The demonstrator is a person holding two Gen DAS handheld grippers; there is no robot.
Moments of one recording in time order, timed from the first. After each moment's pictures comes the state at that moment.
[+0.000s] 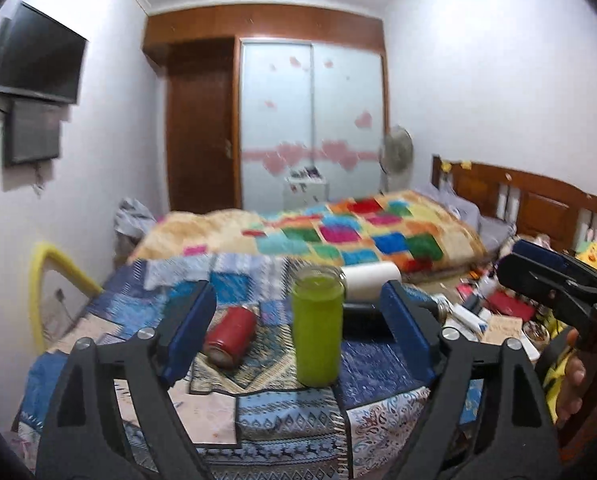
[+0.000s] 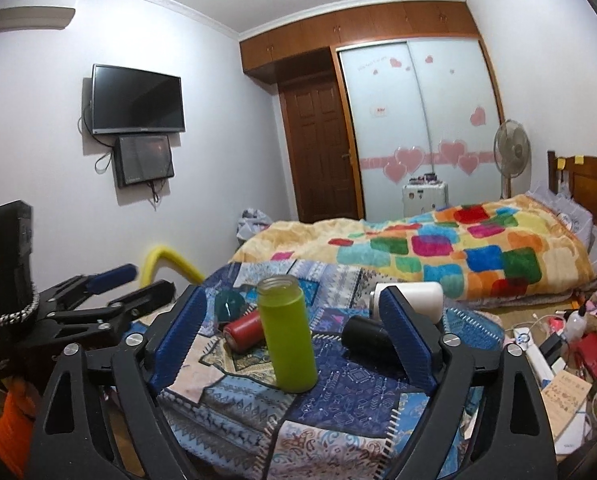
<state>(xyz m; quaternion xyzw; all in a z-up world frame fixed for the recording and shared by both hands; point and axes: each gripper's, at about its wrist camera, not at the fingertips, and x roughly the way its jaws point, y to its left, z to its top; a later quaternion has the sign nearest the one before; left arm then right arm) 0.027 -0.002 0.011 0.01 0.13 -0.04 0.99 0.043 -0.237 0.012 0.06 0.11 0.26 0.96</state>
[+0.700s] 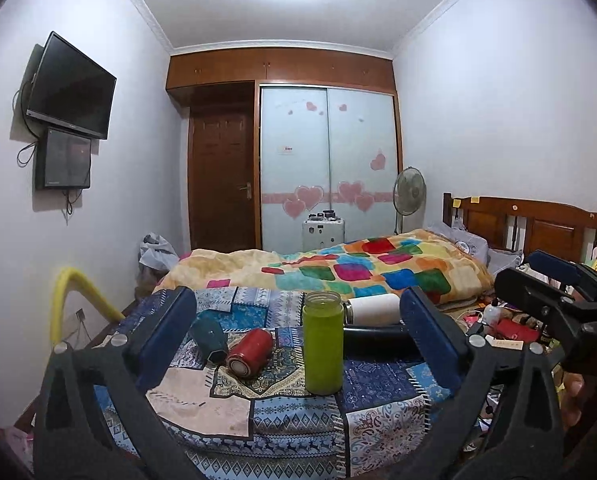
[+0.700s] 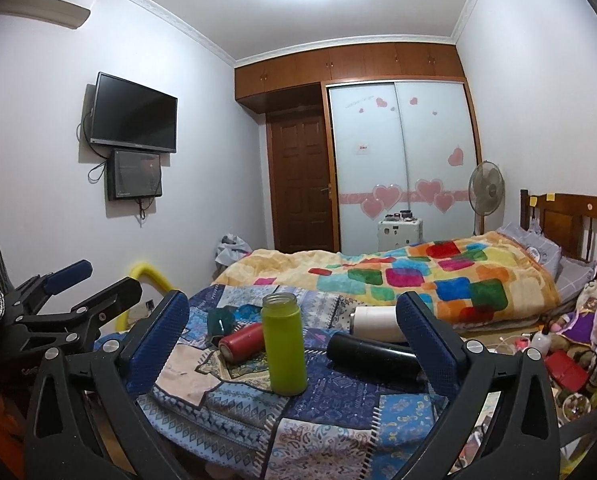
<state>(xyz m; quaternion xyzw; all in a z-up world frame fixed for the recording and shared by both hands) -0.053 -0.009 0.020 0.01 0.05 -0.01 1.00 -0.009 -0.233 0.019 0.04 0.06 0.21 0.97</state>
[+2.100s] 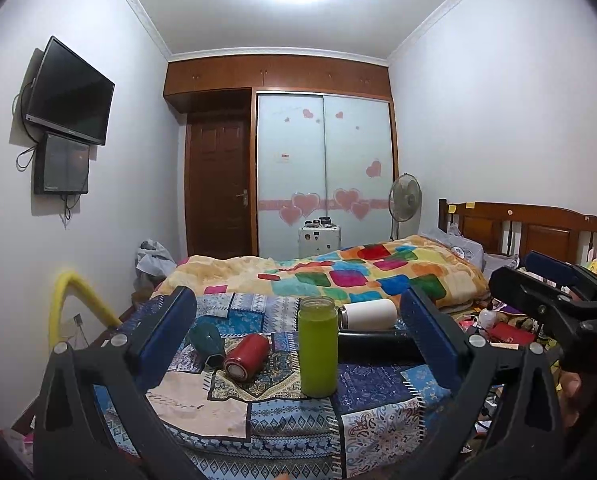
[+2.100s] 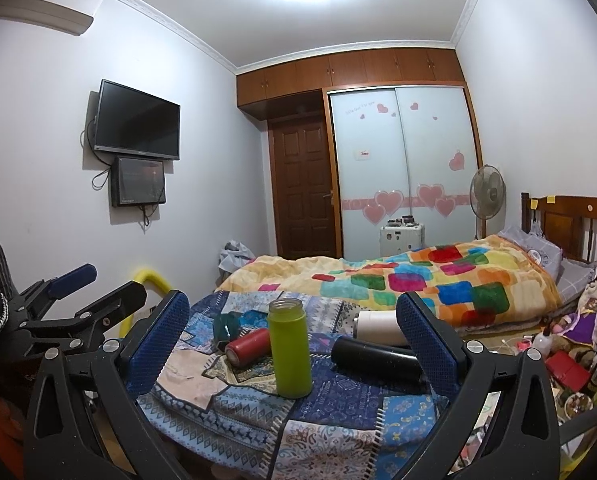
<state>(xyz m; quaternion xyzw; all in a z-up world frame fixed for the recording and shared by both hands) -0.065 -0.007 0.029 0.01 0.04 -0.02 1.00 -0.024 -0.231 0.026 0.04 0.05 0.22 0.97</state>
